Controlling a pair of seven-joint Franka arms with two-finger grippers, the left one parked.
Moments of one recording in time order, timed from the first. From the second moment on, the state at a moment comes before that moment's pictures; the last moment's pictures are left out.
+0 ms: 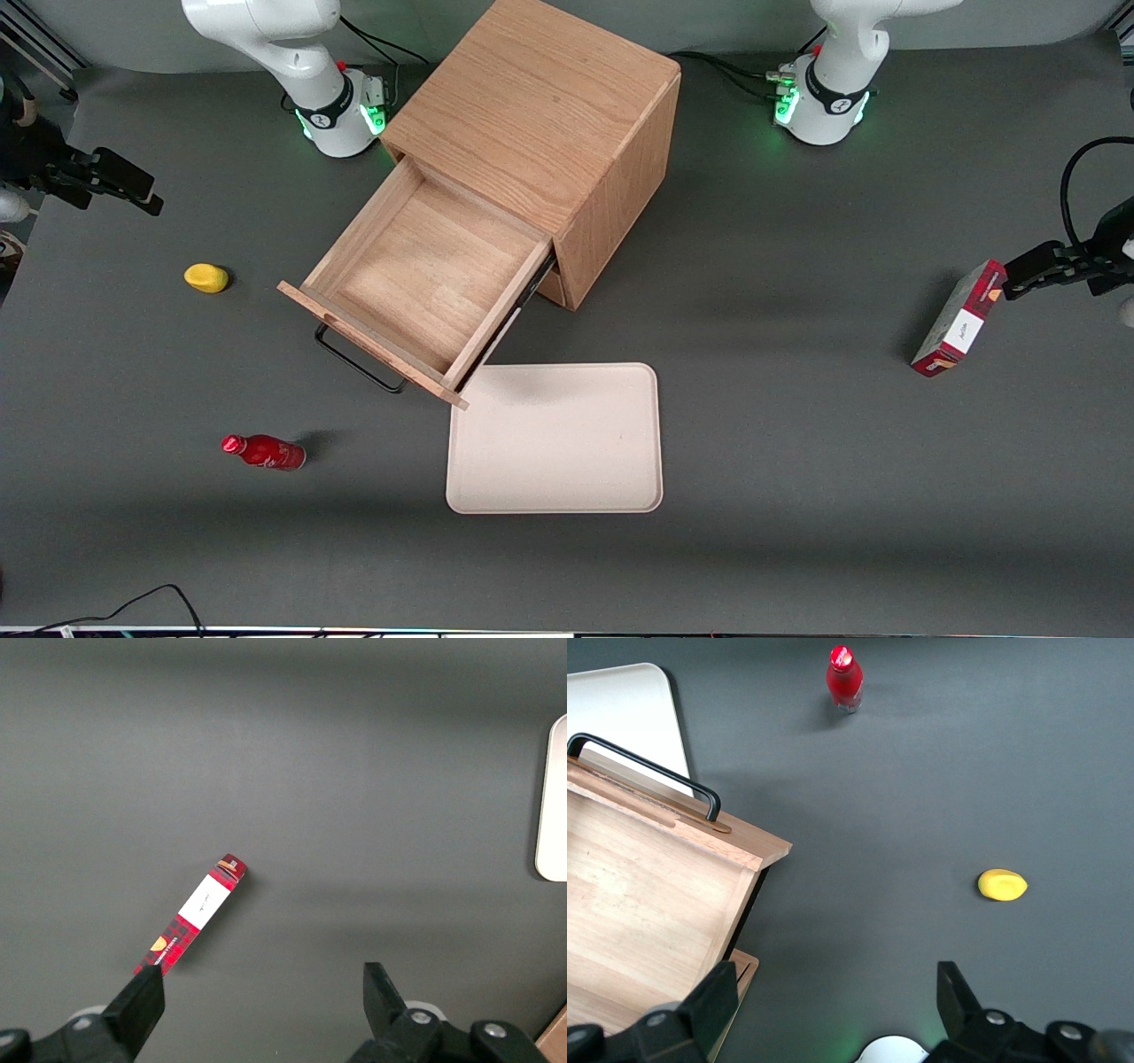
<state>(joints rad) 0.04 -0.17 -0.03 -1.70 0.00 1.49 0.15</state>
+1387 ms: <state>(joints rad) 0.04 -0.14 -0.03 -1.68 0.00 1.50 0.13</state>
